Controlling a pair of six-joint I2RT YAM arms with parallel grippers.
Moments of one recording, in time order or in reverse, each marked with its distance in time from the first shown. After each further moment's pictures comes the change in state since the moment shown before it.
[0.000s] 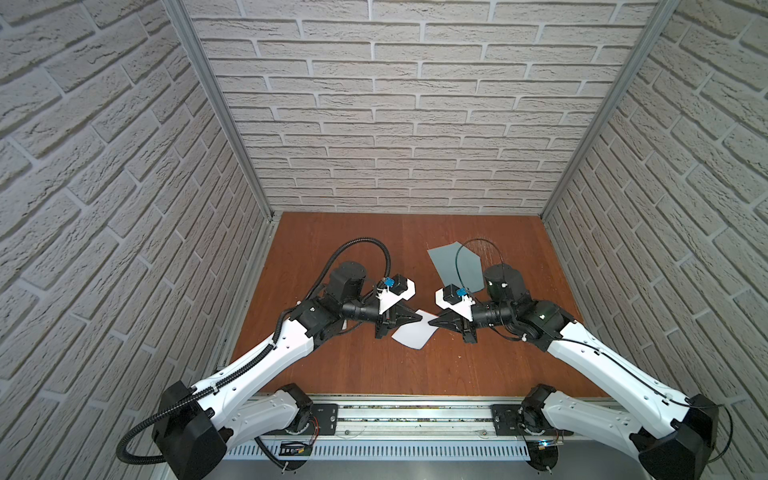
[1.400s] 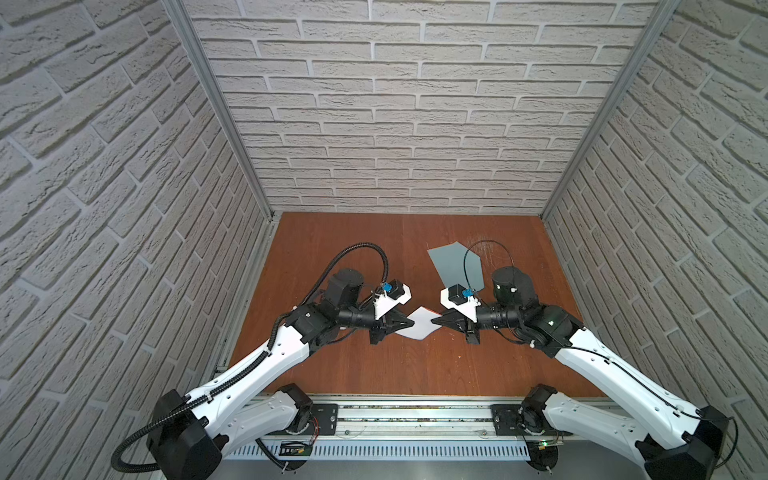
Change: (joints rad) left arm 0.004 -0.050 -0.045 -0.116 -0.110 0.001; right arm 0.003 -0.063 -0.011 0.018 0.044 0.035
